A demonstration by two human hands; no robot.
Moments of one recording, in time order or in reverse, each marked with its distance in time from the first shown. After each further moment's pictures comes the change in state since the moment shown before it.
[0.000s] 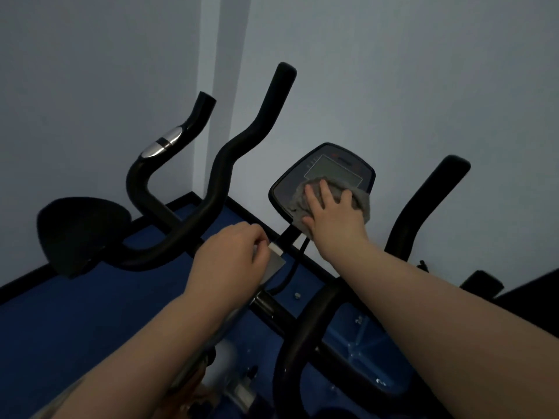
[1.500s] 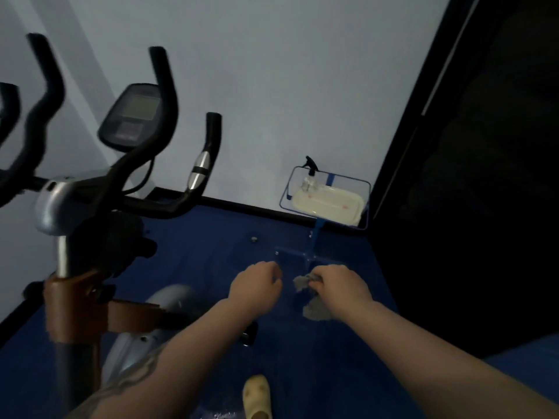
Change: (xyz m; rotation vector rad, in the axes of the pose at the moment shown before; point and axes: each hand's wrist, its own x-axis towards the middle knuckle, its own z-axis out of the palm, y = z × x) left_hand -0.277 0.225 0.197 0.208 -0.753 0.101; right_hand -0.439 0.164 0.212 0.844 -0.285 0.350
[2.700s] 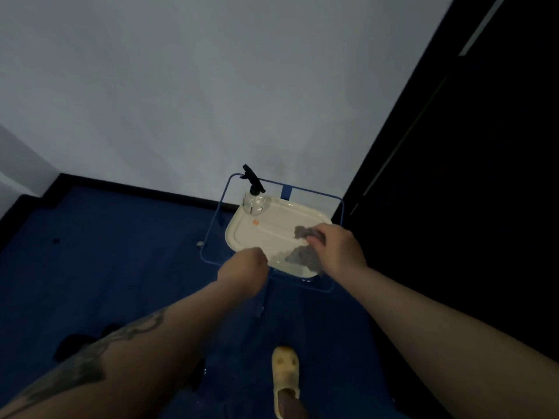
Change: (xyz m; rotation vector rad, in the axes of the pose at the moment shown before) left_hand 0.449 0.104 0.042 -0.018 -0.229 -0.213; right_hand 0.420 0.212 -0.108 0.336 0.183 0.101
